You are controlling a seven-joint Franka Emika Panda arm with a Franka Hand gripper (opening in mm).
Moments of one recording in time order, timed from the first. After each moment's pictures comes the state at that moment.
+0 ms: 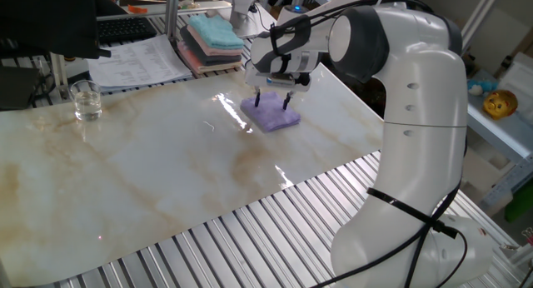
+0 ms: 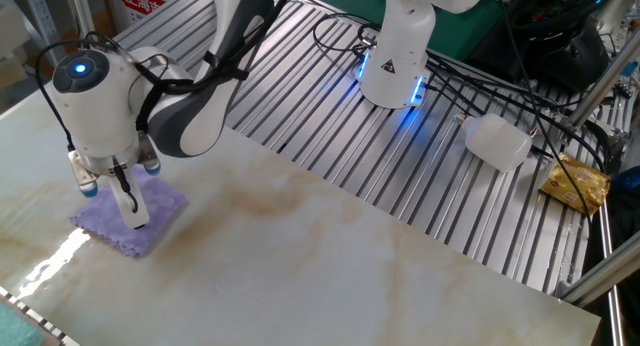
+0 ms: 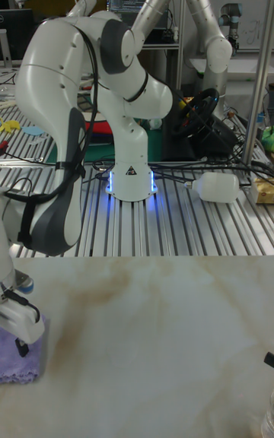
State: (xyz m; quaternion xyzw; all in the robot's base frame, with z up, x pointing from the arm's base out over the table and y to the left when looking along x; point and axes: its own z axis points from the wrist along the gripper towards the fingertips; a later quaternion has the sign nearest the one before) arm 0.626 -0.248 0.080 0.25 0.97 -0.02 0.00
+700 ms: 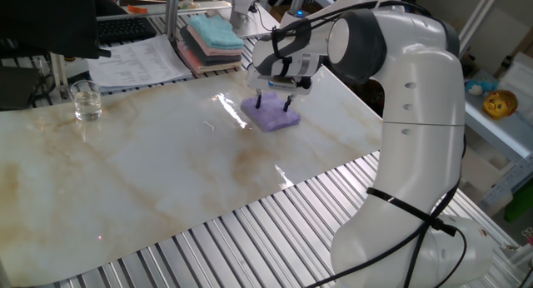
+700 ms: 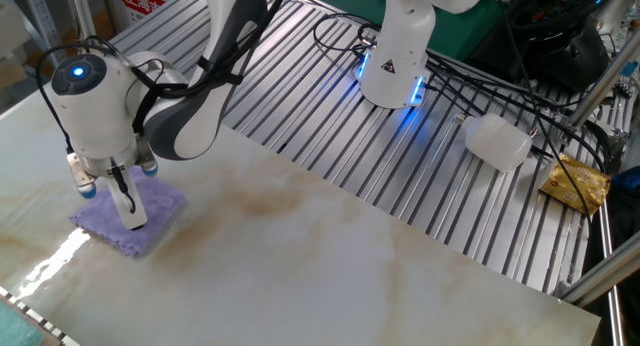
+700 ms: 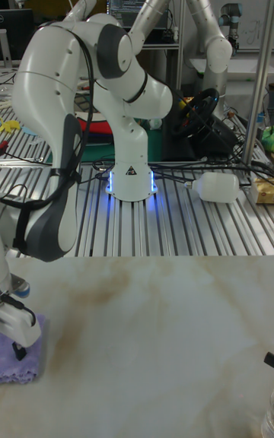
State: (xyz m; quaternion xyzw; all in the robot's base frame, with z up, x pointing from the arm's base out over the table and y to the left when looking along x) arm 0.625 -0.256 0.067 0.25 0.97 -0.01 0.00
